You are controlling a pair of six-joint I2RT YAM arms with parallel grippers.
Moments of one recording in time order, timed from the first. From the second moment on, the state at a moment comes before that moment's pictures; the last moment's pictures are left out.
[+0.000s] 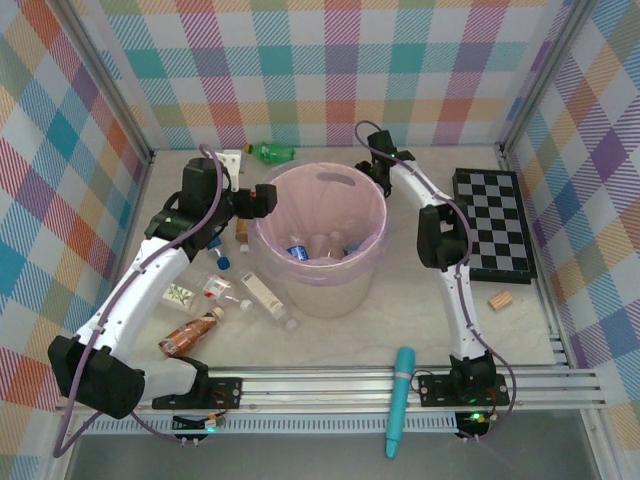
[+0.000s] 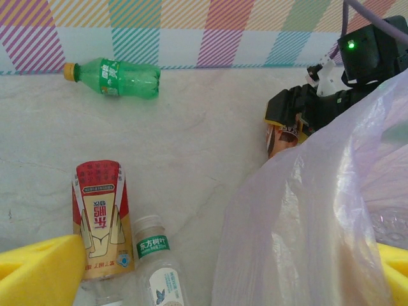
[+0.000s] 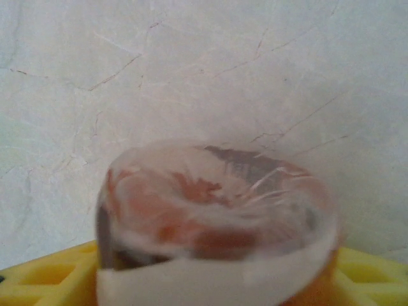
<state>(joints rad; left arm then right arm) -0.33 1.25 1.23 -0.52 0.03 -0.21 0.31 2.55 2.26 -0.73 -0.14 0.75</state>
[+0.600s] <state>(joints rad) -0.32 1.25 1.23 -0.52 0.04 -0.21 0.20 2.26 2.02 -0.74 -0.16 0.62</state>
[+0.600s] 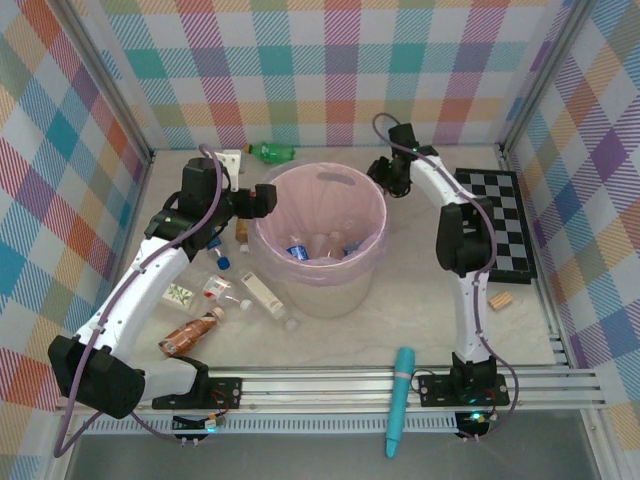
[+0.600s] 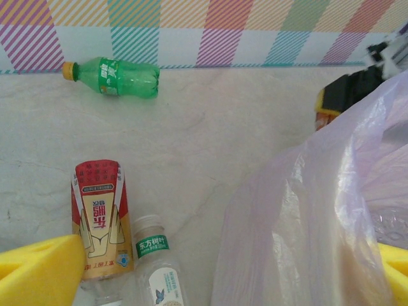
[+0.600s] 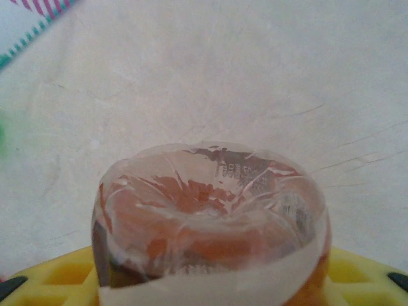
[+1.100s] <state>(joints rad) -0.33 1.25 1.23 -0.52 0.06 -0.21 0.06 1.93 1.96 -0.85 -0.28 0.46</state>
